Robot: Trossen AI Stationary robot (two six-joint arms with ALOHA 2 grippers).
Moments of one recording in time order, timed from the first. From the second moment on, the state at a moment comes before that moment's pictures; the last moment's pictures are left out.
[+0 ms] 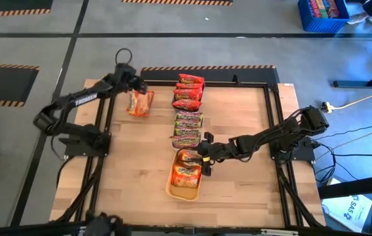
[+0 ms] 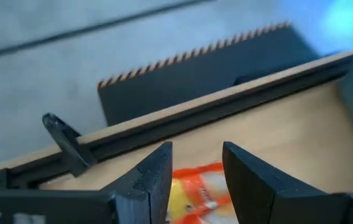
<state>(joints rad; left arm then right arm) 0.97 1.28 0.71 -0.17 -0.16 -0.21 0.25 1.66 0.88 0.16 0.25 0.24</state>
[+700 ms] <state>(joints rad) 0.79 1.49 0.88 -0.77 0.13 -0.13 0.25 1.66 0.88 0.16 0.23 0.26</state>
